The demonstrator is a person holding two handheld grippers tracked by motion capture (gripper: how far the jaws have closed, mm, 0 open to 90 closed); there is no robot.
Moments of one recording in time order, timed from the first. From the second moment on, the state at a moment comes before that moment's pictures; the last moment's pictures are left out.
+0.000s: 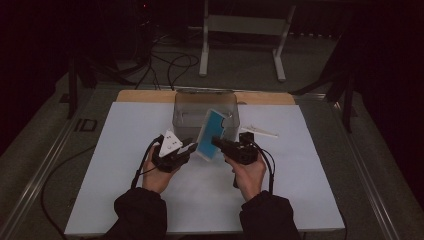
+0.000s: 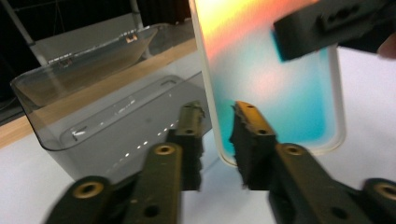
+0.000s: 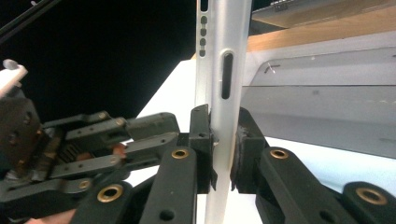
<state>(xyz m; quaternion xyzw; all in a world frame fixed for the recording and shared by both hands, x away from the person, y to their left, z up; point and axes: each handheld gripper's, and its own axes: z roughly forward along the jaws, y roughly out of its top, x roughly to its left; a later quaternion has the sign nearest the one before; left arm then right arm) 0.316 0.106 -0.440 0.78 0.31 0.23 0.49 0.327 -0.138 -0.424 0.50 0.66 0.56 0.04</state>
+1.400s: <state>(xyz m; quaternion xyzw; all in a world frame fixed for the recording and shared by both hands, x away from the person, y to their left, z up) 0.292 0.164 -0.433 0.74 0.37 0.29 0.48 0.330 -0.144 -0.426 0.50 0.67 0.54 0.04</state>
